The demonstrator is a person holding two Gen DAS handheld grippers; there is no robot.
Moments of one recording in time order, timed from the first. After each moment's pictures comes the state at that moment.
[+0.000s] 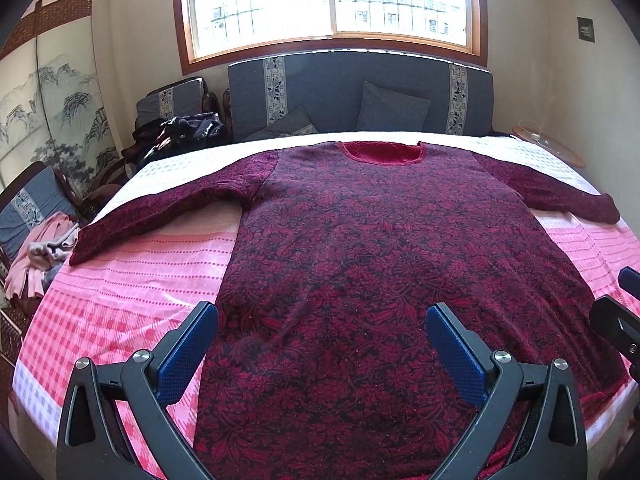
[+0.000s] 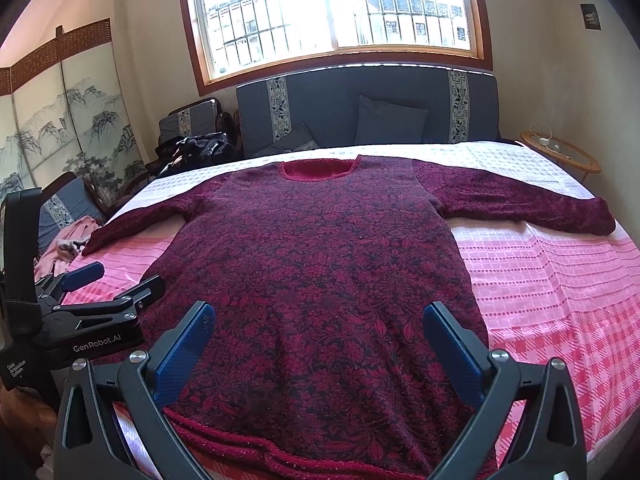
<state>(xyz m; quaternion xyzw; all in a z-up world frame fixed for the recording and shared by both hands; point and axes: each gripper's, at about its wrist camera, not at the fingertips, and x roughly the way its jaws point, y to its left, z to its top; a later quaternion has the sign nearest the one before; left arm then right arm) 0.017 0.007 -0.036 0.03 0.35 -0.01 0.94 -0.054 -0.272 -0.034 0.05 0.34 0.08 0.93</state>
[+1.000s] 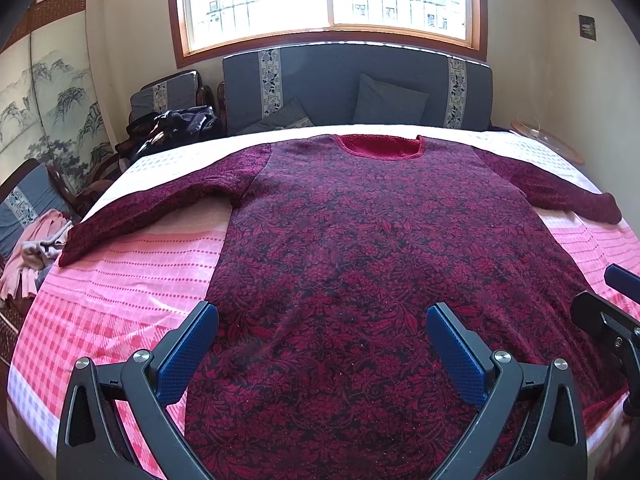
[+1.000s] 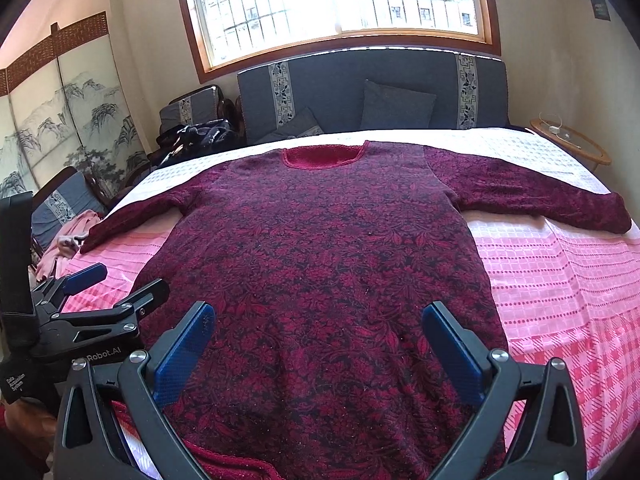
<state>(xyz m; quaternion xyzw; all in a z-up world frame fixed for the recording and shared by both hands) 0.036 0.000 -0.042 0.03 0.36 -0.02 0.93 -0.023 -0.270 -0.046 0.05 0.37 0.09 0.92</state>
